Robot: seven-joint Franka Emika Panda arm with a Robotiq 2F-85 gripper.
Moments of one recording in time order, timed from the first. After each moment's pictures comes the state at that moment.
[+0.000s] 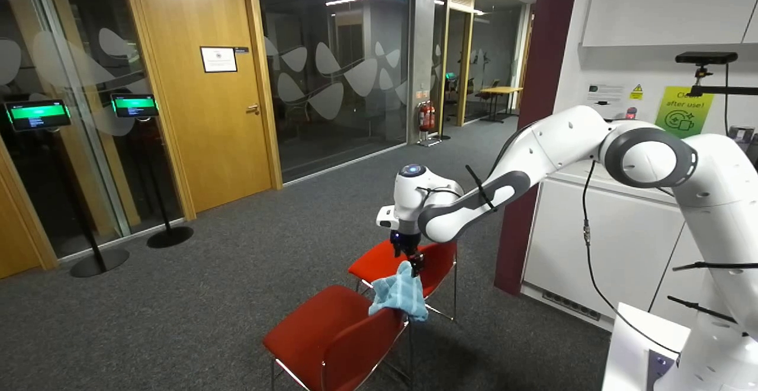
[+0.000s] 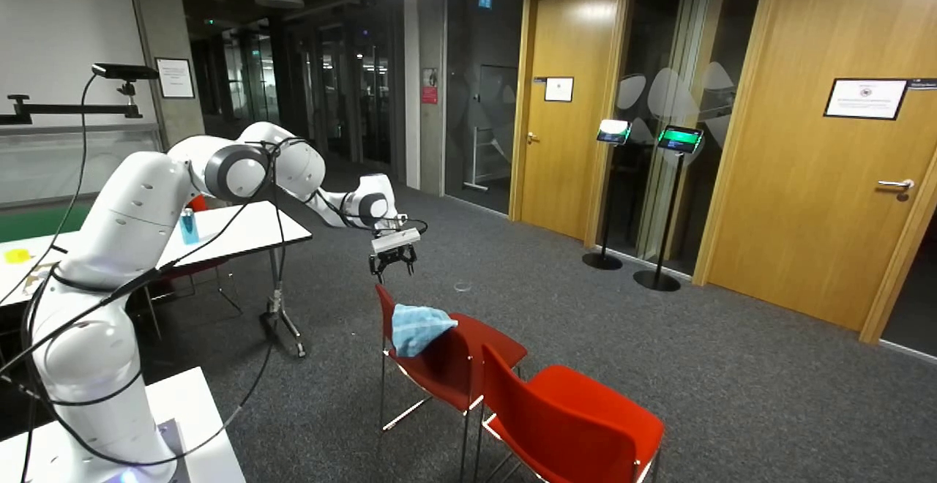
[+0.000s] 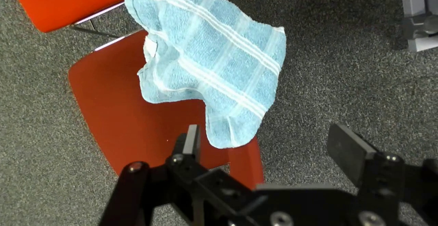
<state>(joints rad) 0.14 0.56 0.12 -1.68 -0.31 2.33 -0.82</state>
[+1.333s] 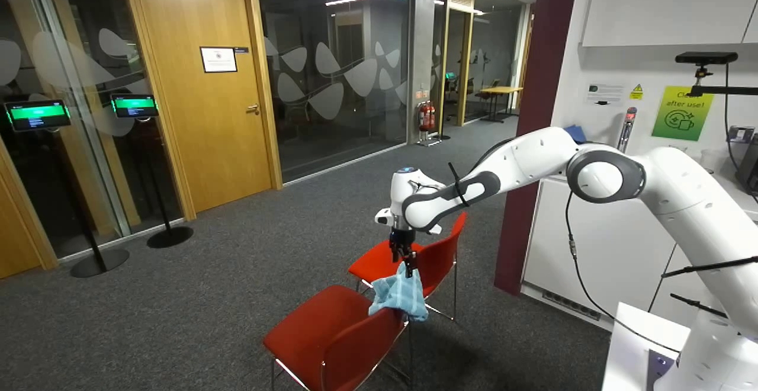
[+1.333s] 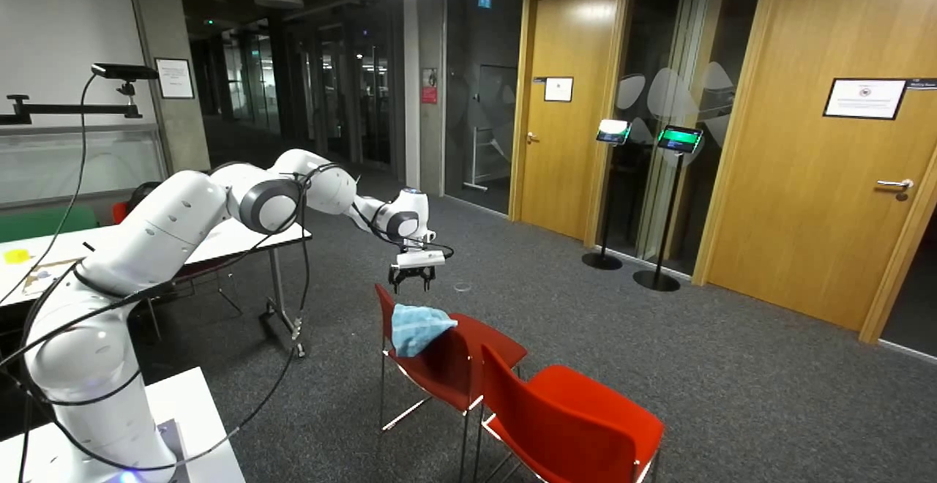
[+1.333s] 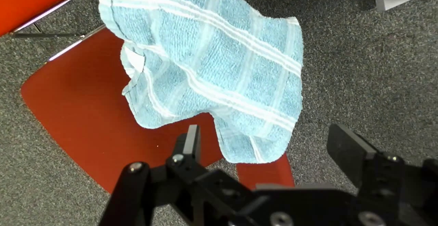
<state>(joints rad) 0.01 0.79 0.18 -1.39 -0.10 2.19 -0.96</state>
